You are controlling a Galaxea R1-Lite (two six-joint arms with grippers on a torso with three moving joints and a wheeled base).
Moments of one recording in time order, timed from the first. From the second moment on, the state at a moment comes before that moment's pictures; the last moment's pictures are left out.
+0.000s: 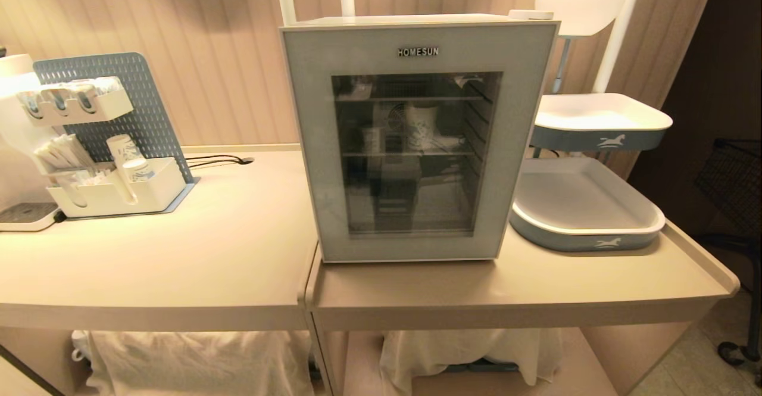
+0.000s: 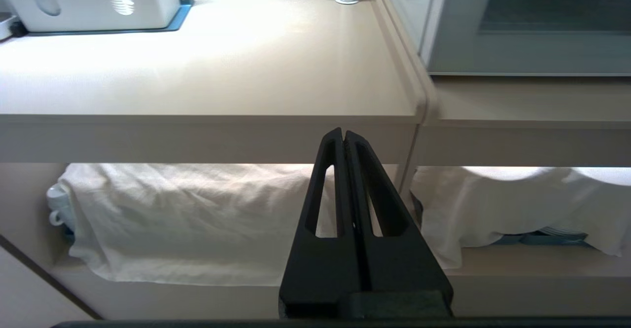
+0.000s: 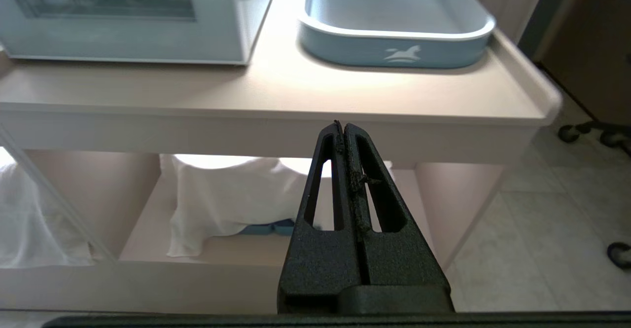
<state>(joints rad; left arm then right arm) 0.00 0.00 0.00 -0.01 0.00 -0.02 0.00 0.00 -0.03 0.08 0.02 -0.08</state>
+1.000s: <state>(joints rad) 0.00 0.00 0.00 -0.01 0.00 -0.02 0.00 0.00 -0.03 0.08 0.02 -0.07</state>
